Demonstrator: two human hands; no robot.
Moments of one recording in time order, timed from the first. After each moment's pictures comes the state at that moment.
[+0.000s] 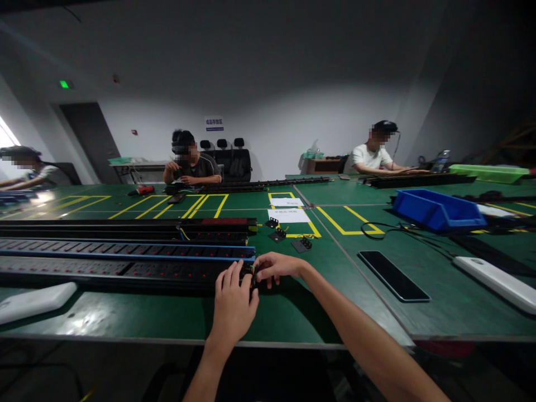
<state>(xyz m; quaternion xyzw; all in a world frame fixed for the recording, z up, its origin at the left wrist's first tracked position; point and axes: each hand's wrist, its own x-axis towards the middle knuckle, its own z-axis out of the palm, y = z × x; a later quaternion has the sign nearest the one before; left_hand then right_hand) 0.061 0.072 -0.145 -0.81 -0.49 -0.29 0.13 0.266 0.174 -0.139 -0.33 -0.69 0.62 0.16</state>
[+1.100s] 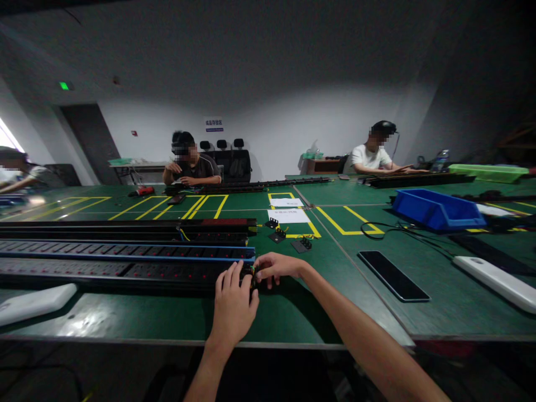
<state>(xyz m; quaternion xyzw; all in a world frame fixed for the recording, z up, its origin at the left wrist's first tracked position) 0.062 0.071 -0.143 -0.81 -0.51 -0.27 0.12 0.265 0.174 -0.140 -0.34 -0.69 0.61 0.17</state>
